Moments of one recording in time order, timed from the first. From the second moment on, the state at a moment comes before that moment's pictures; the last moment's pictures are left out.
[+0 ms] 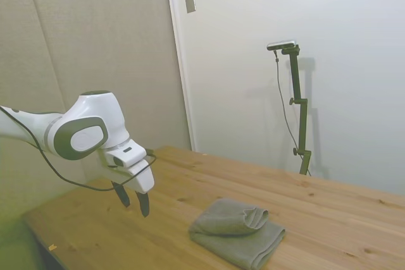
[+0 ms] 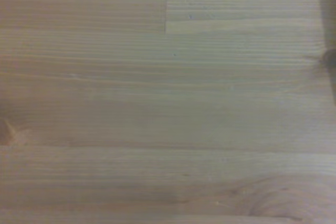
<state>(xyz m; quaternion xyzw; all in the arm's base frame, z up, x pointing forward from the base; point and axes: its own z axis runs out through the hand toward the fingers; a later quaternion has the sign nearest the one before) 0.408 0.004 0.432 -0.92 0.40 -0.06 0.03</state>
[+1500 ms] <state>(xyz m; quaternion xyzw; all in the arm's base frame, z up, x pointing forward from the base) 0.450 -0.321 0.396 -0.85 0.48 -0.02 0.23</state>
